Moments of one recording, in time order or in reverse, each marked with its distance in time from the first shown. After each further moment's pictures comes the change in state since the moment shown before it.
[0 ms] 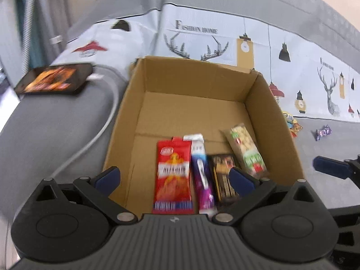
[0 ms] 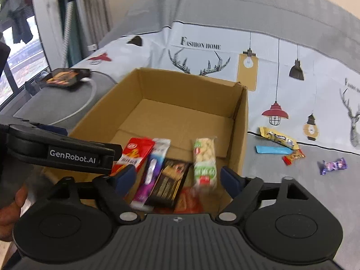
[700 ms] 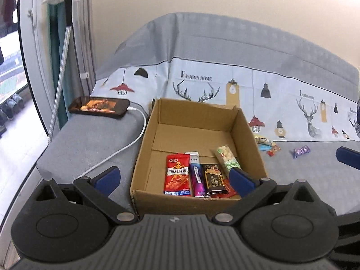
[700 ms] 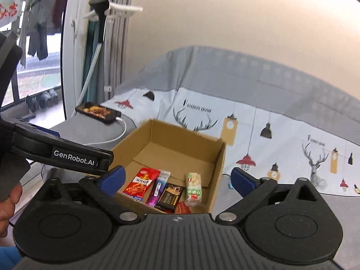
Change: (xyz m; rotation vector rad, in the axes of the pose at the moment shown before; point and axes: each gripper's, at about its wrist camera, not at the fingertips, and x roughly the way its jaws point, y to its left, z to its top) left arm -0.152 -0.002 -0.057 0.002 -0.246 0.019; right arm -0.162 0.051 -0.051 -0.129 -0.312 -0.105
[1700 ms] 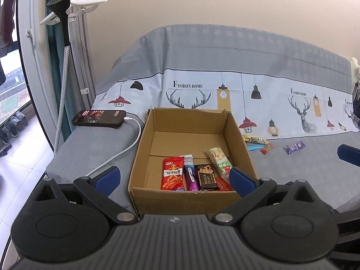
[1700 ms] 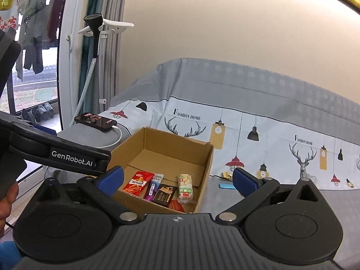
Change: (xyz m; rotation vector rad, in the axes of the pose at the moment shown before) left arm -0.038 -0.025 -0.014 0.063 -0.049 0.016; right arm -0.042 -0.012 -0.018 0.041 -0.060 -0.032
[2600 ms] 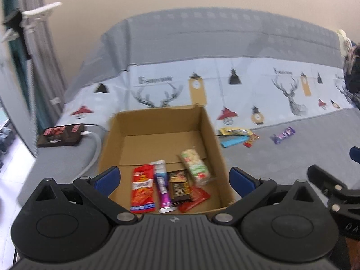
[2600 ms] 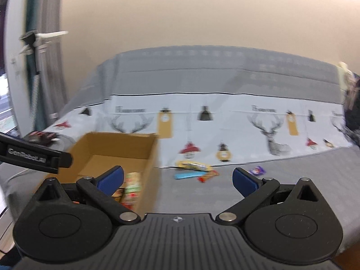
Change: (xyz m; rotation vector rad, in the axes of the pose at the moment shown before) left arm 0.066 -0.086 0.049 0.138 0.092 -0.066; right arm 0.035 -0.115 -0.026 0.235 0.032 -0.192
